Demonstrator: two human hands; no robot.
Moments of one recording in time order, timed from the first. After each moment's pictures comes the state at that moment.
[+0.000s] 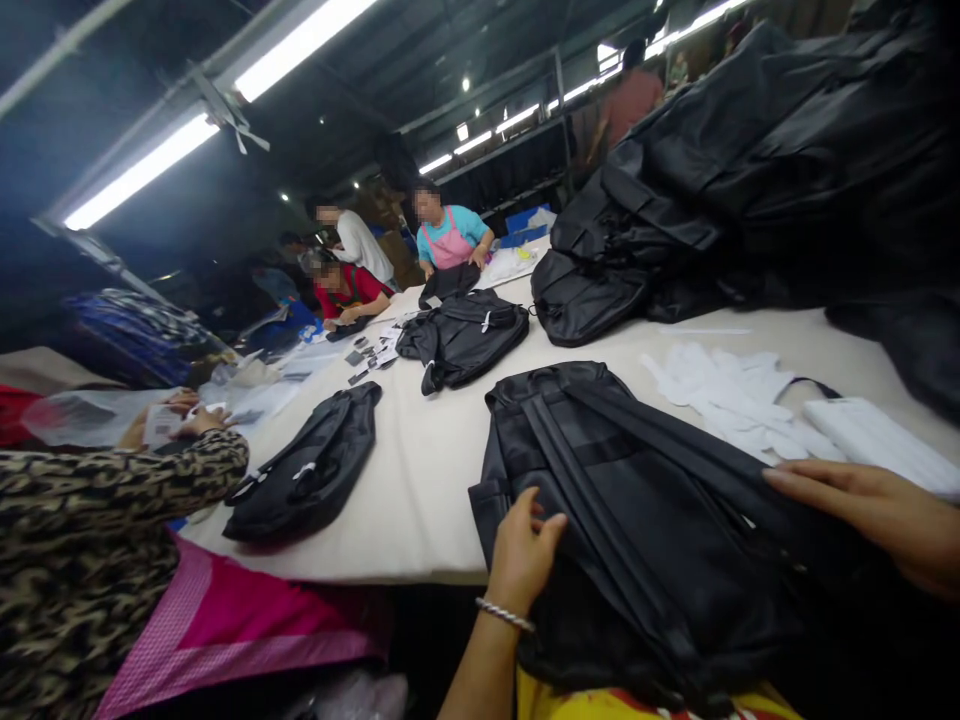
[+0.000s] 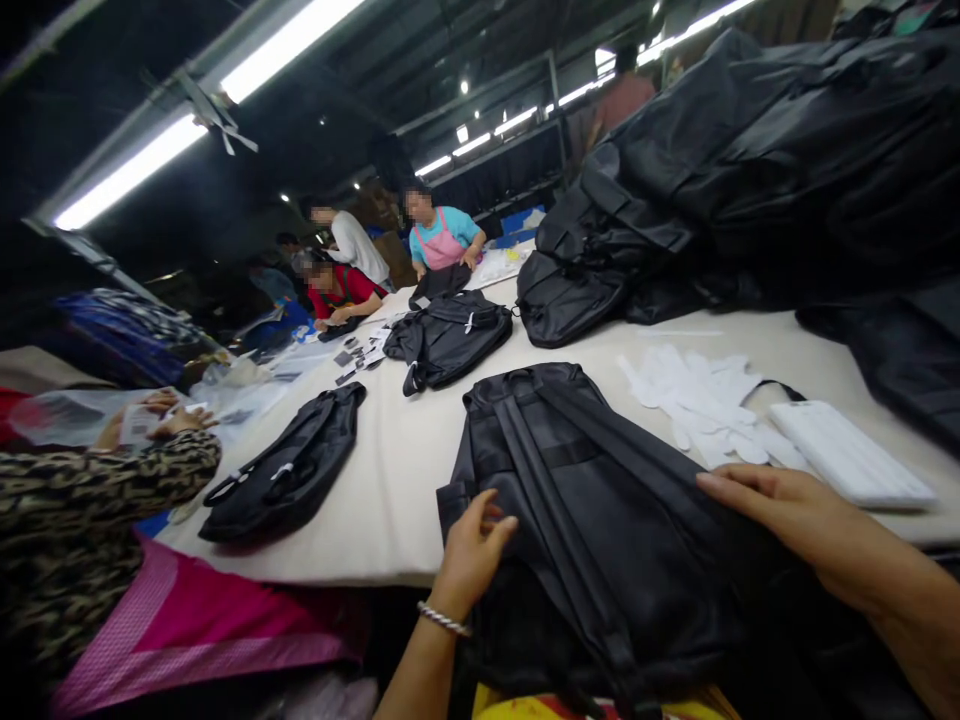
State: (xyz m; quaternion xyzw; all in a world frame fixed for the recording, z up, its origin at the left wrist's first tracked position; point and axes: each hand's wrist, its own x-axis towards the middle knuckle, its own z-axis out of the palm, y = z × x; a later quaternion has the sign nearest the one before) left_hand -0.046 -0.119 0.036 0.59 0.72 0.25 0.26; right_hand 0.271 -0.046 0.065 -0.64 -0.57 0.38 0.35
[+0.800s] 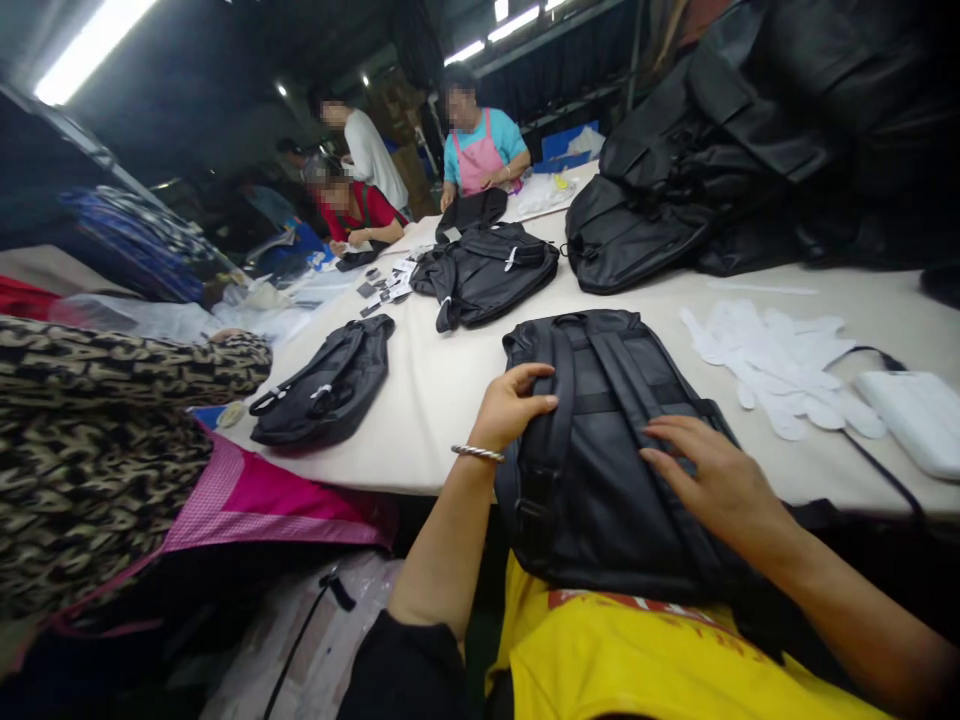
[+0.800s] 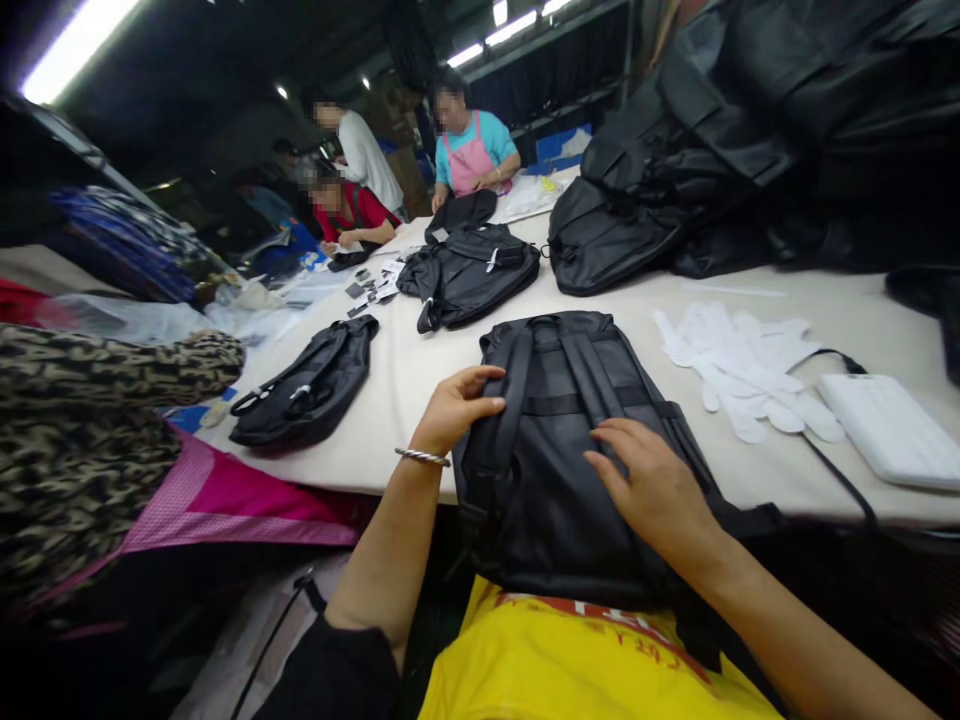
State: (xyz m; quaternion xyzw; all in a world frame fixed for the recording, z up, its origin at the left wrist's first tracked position) left_hand -0.074 -0.061 0.106 0.48 0.56 0.46 0.48; right_hand 0.156 -0.081 0.048 -0.49 -0.79 0.23 0.27
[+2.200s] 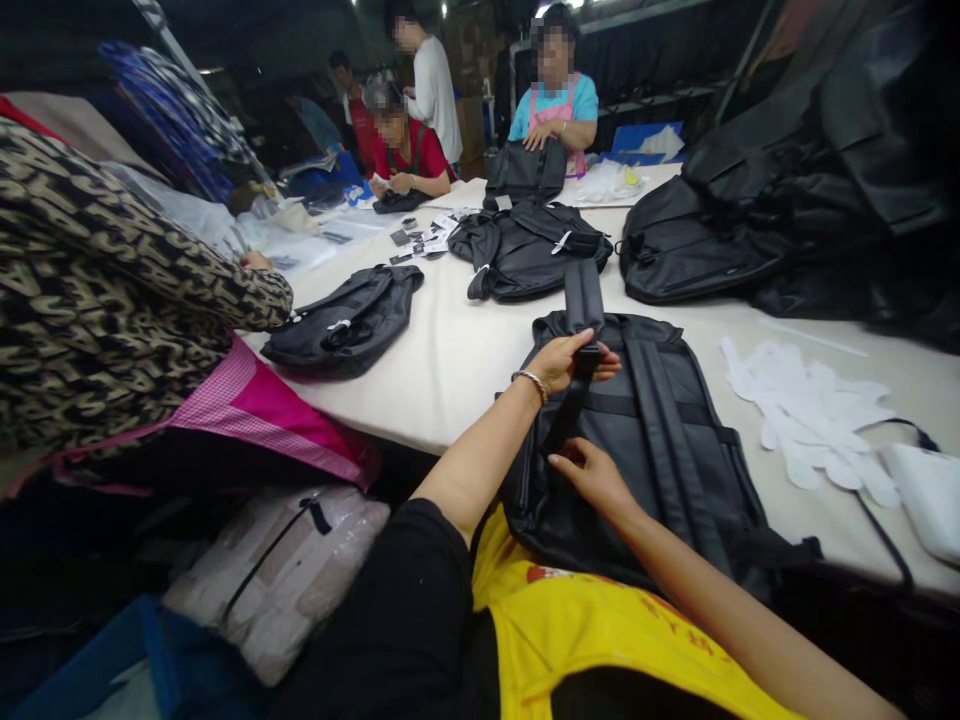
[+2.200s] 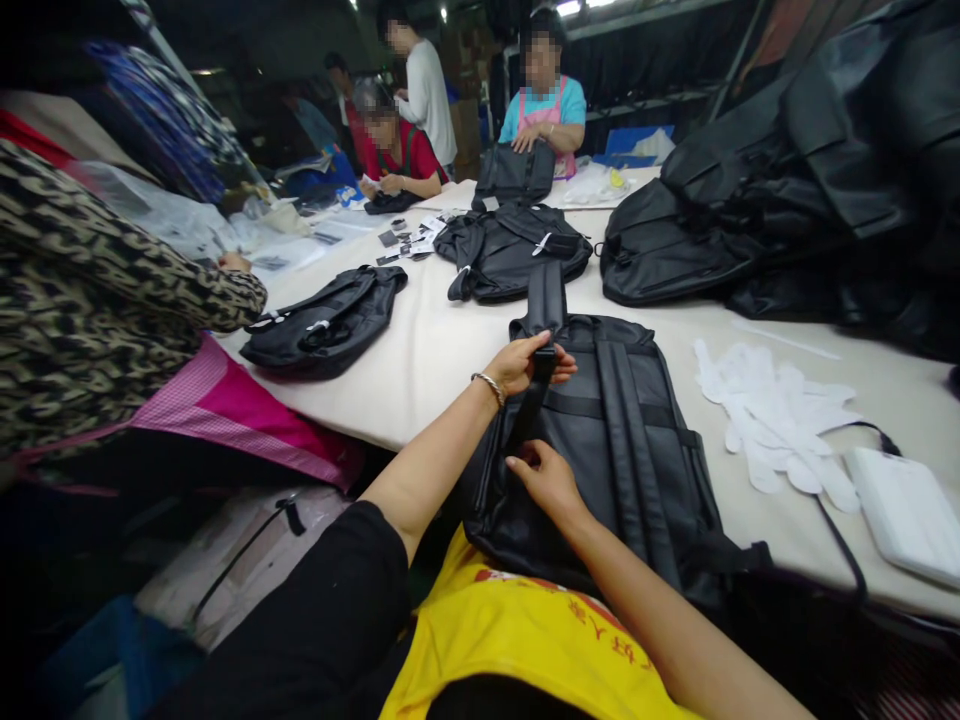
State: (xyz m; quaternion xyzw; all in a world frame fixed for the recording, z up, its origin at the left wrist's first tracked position) left_hand -0.075 0.007 0.043 0.29 0.33 0.50 0.74; right_hand 0.051 -0.092 -0.019 -0.47 -0.67 0.53 0.24
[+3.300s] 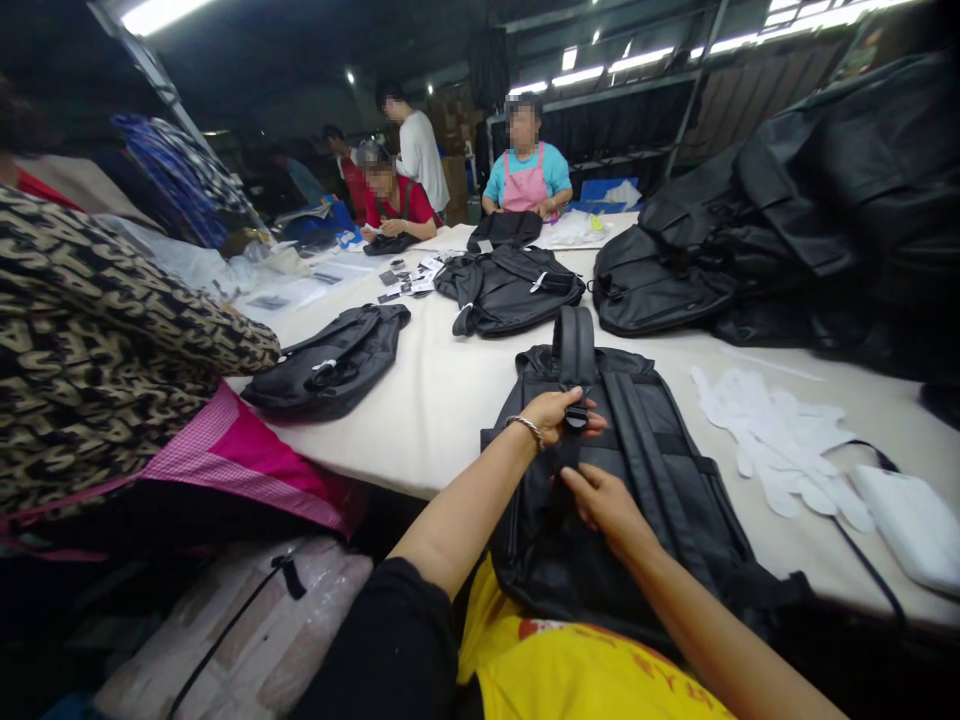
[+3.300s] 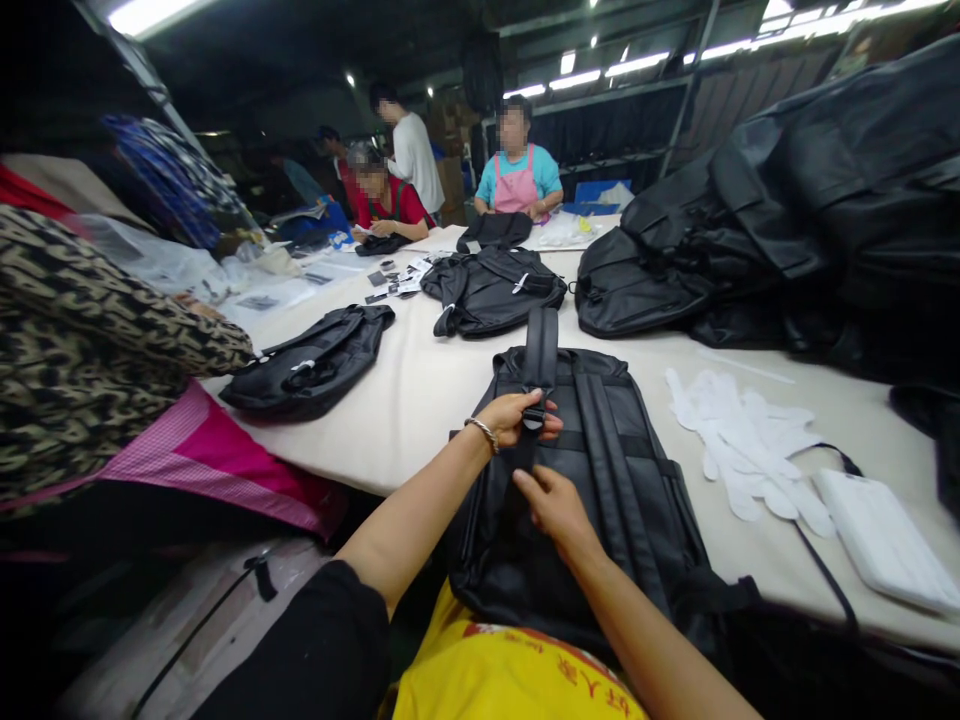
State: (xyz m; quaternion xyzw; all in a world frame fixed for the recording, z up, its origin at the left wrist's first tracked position) left_hand -0.054 -0.001 0.041 0.22 0.44 0.44 0.75; right_hand 0.067 -0.079 0.011 -0.45 -0.54 0.65 0.28
